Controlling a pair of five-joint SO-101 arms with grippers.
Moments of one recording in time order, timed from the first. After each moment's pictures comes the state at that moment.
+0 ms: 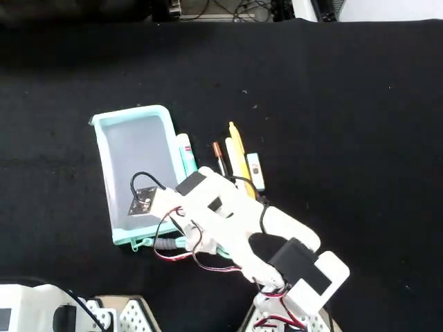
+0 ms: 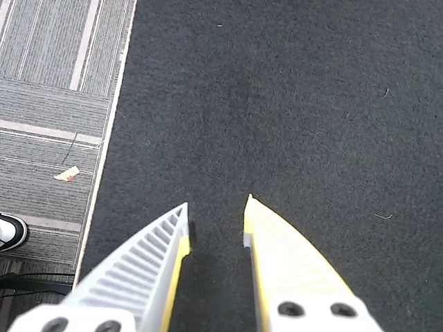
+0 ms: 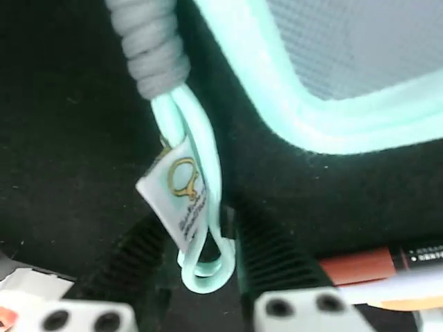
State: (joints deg) left arm -98.1 -2.2 28.0 32.7 9.3; right arm -44.4 2.2 37.6 70.8 34.2
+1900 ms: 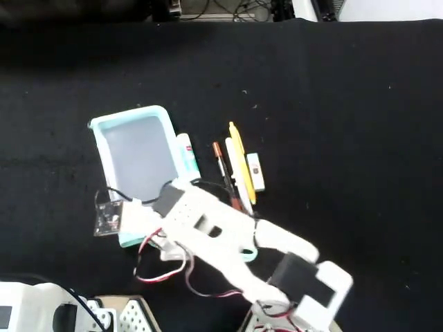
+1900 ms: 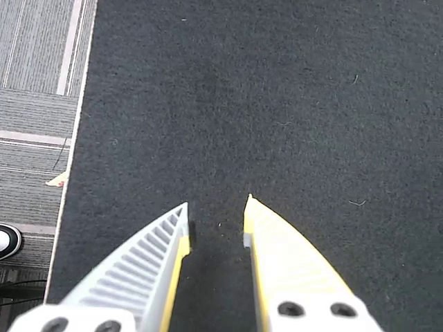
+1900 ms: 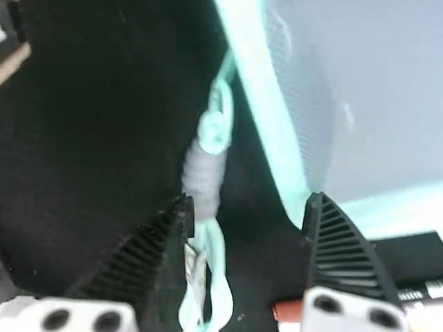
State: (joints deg) left arm -94.9 -2.2 28.0 32.7 9.3; right arm -56.4 0.0 31.1 70.5 32.7
